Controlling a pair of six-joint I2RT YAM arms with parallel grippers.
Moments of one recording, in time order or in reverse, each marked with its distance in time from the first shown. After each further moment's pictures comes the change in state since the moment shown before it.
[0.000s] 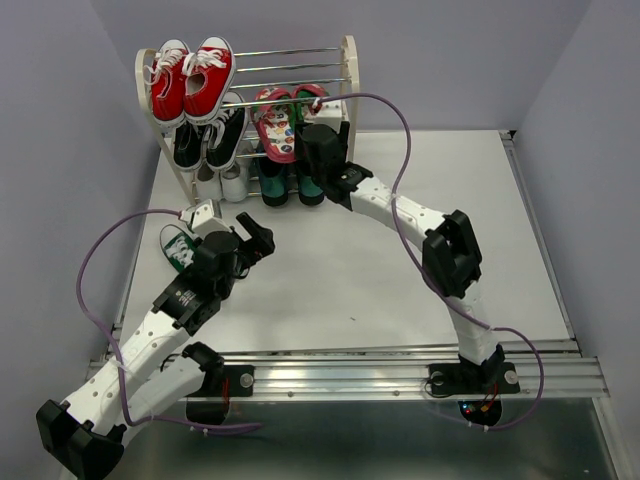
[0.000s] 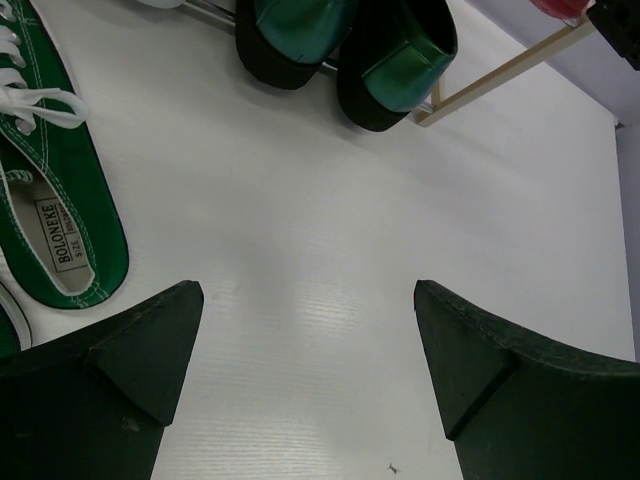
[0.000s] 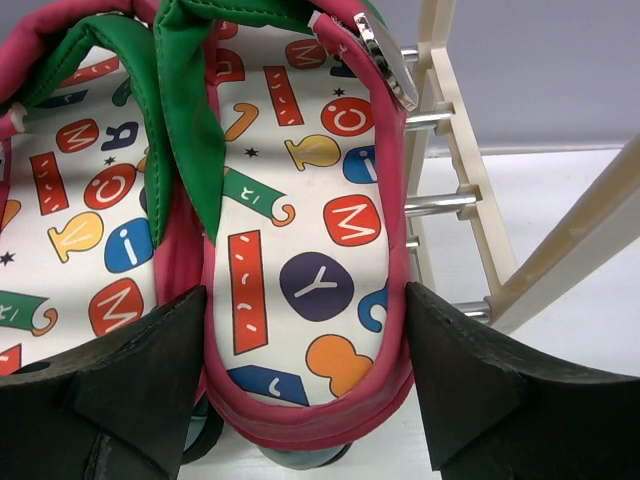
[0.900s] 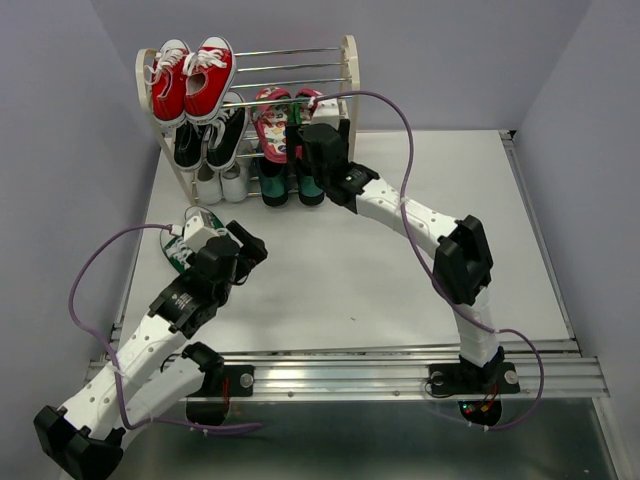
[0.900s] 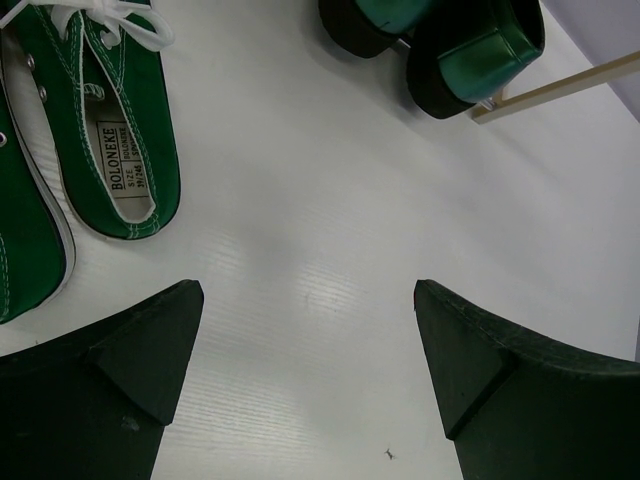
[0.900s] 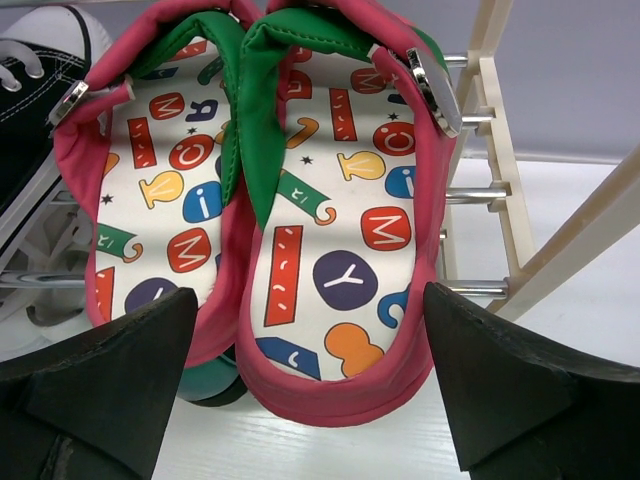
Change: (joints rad) left arm 0.000 -0.030 0.003 -0.197 -0.059 -0.194; right arm 0.026 -0.104 -0.055 -0.055 -0.050 -0.013
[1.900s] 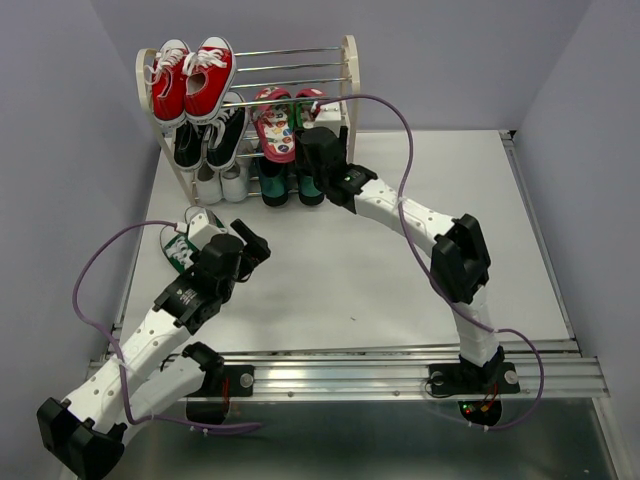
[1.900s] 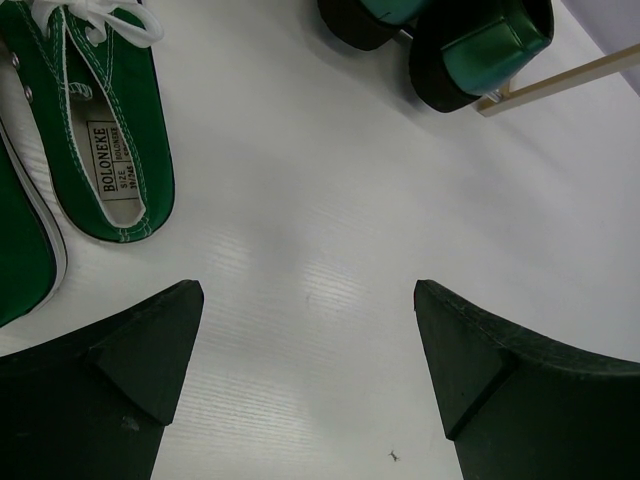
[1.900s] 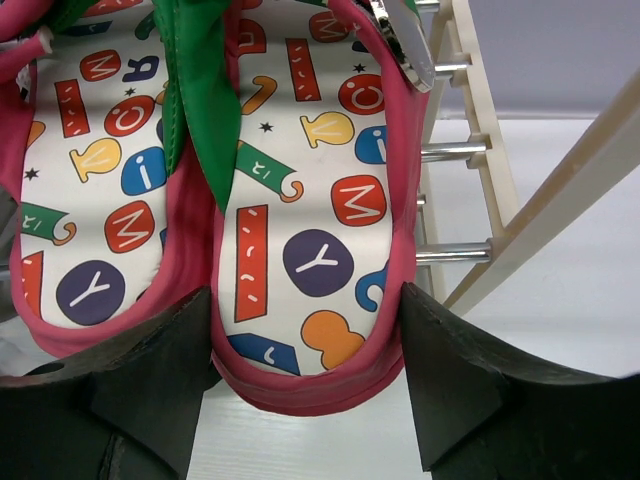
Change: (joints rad) left arm 0.000 0.042 0.000 0.028 0.009 0.017; right arm -0.009 0.016 -0.001 -0.080 0.048 0.060
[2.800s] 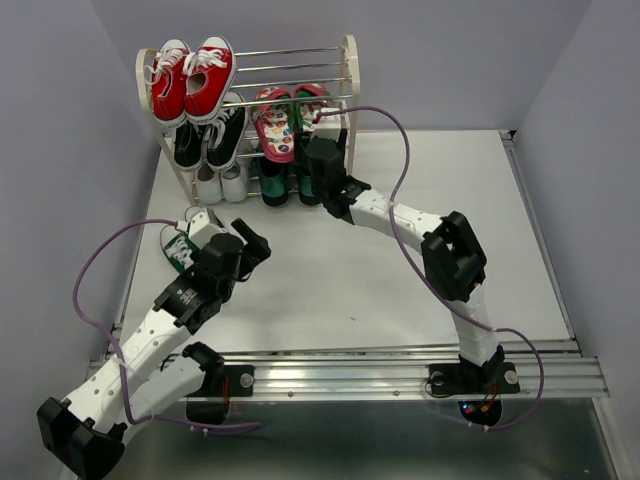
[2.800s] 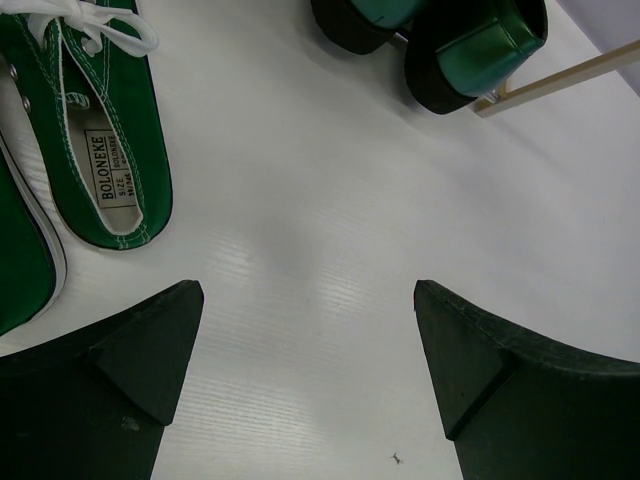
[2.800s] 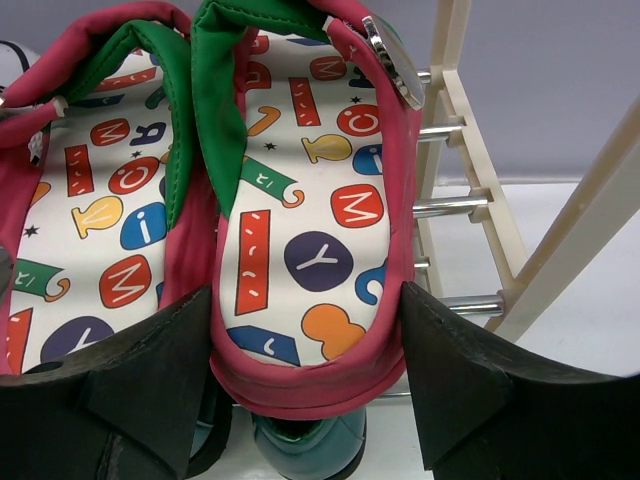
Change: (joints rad) left arm 0.000 0.001 0.000 0.015 0.000 0.021; right arm -0.003 0.037 -0.131 0.406 0.015 -0.136
